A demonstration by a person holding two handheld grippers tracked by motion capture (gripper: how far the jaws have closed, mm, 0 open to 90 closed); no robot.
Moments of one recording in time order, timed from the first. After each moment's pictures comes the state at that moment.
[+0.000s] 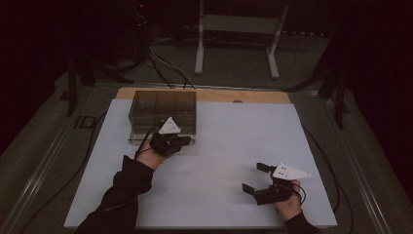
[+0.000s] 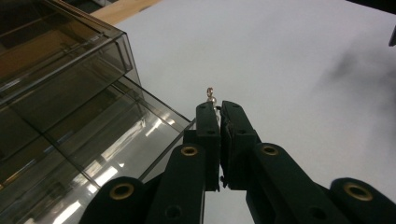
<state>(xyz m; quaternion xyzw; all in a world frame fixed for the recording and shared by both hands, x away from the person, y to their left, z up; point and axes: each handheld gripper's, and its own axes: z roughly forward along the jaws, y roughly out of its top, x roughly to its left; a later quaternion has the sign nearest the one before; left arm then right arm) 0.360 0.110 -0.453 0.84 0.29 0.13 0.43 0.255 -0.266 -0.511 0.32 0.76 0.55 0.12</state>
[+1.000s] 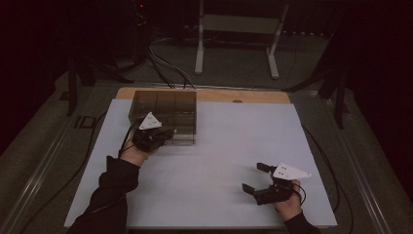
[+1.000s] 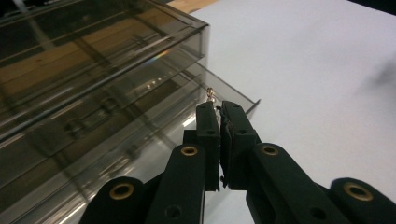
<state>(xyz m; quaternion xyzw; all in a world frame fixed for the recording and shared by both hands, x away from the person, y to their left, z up) 0.364 0.159 -0.447 0.82 0.34 0.17 0.43 0.255 -0.267 -0.511 0.32 0.76 0.55 0.12</state>
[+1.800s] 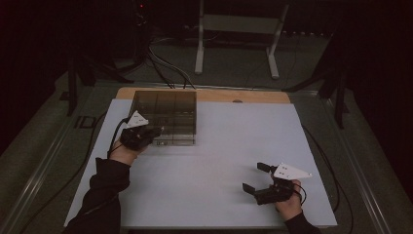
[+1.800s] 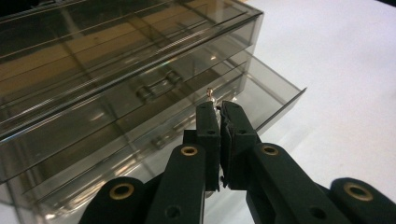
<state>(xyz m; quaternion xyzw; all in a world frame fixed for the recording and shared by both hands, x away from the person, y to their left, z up) 0.366 0.191 -0.451 0.80 0.39 0.19 0.42 0.255 -0.268 -0.510 0.32 0.76 0.55 0.12</state>
